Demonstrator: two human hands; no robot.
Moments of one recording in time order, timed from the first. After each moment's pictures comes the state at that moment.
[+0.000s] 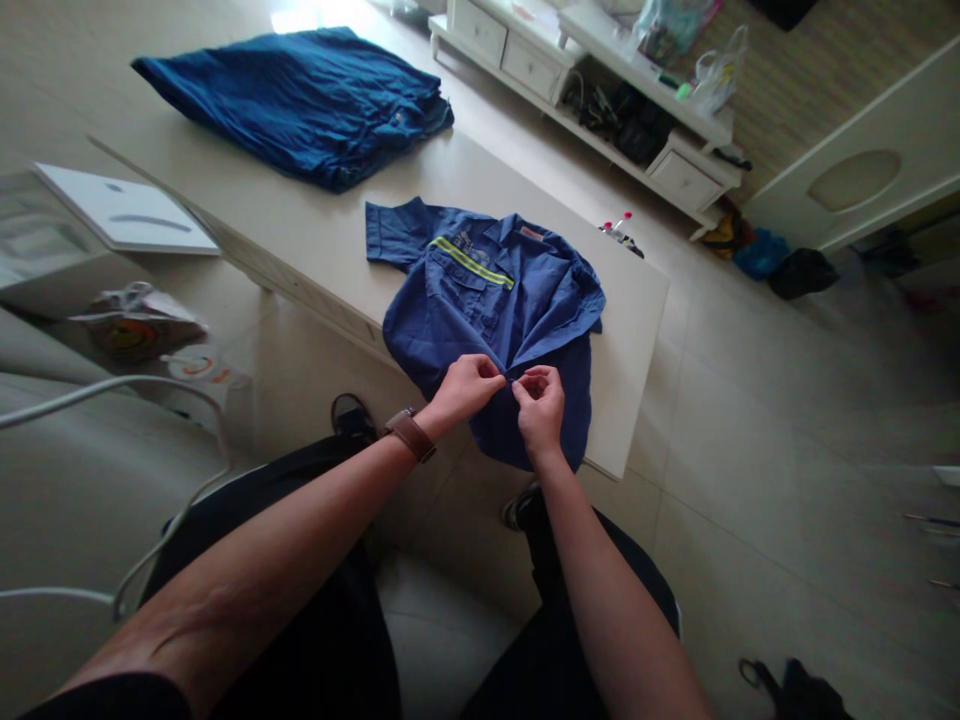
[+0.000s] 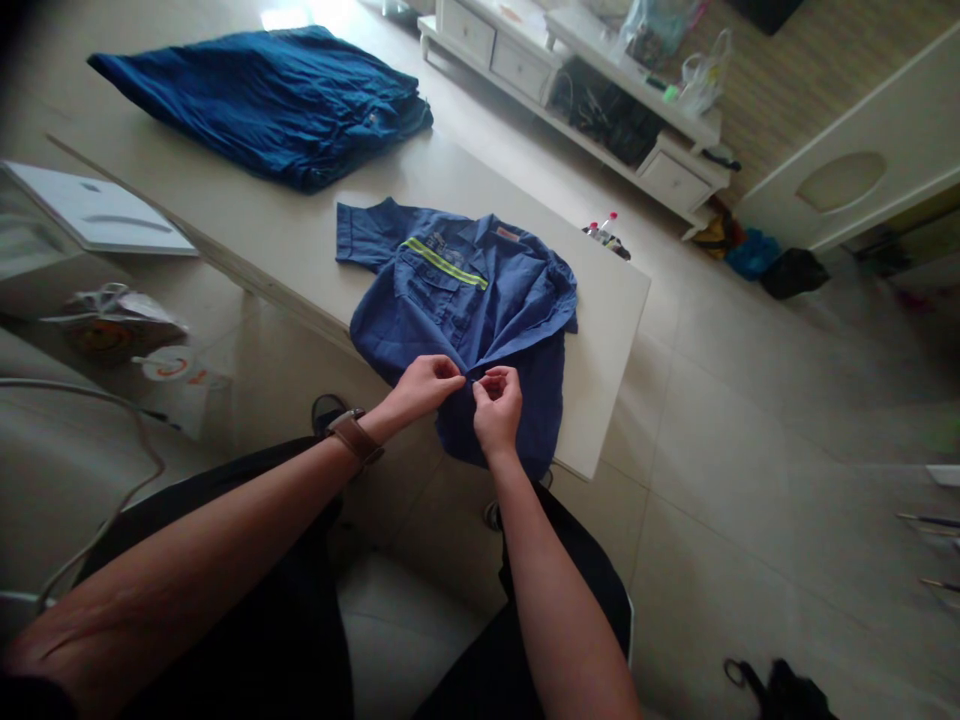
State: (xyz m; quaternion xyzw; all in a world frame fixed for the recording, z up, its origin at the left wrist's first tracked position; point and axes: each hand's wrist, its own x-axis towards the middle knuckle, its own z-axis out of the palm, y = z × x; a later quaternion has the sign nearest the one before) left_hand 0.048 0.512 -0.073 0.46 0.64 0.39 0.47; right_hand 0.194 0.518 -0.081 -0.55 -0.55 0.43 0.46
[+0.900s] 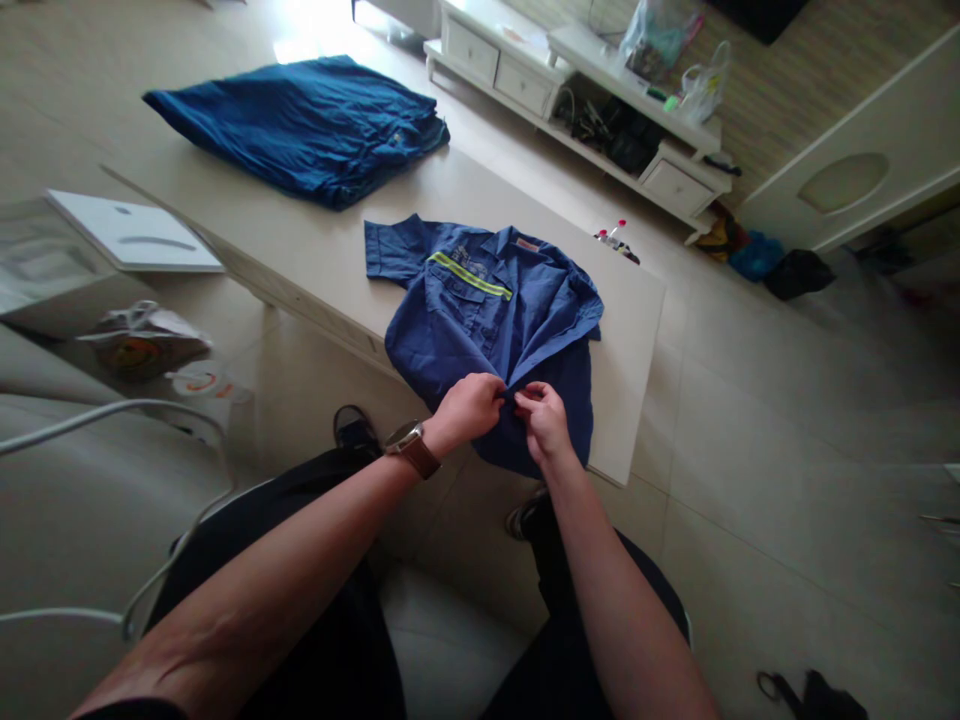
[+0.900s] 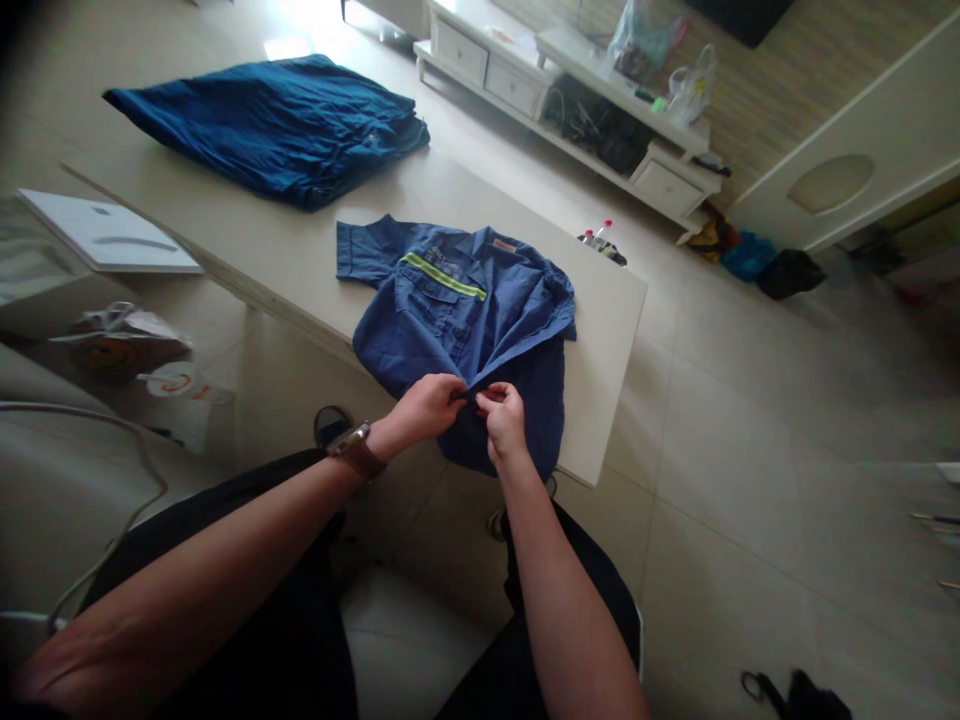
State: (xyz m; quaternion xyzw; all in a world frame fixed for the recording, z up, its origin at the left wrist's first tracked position) left_hand 0.045 0.505 -0.069 0.67 0.63 0.24 0.32; right_hand 0.200 0.528 -0.088 -0.58 -0.34 0.59 0.44
